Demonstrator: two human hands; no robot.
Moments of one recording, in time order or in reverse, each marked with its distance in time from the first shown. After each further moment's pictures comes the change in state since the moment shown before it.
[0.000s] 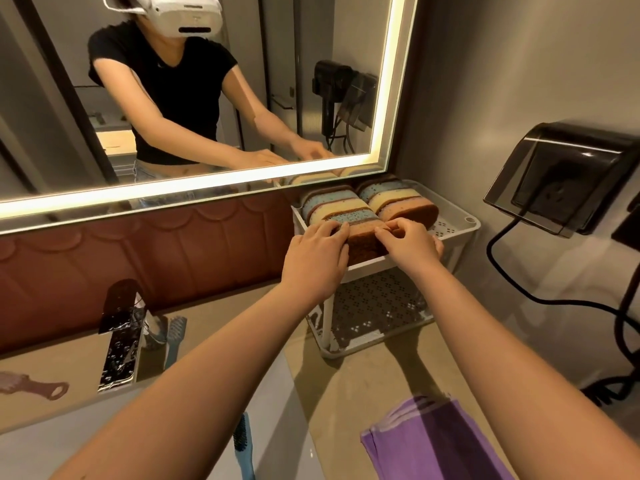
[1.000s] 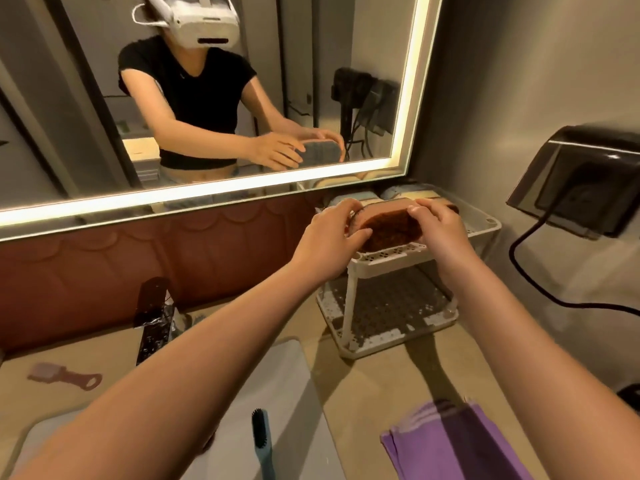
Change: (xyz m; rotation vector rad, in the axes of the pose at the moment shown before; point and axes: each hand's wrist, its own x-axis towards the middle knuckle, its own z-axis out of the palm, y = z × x) left_hand -0.003 -0.009 -0.044 -0.474 0.107 -0.031; right_hand -0.030 -0.037 -0.029 0.616 -0.044 0.079
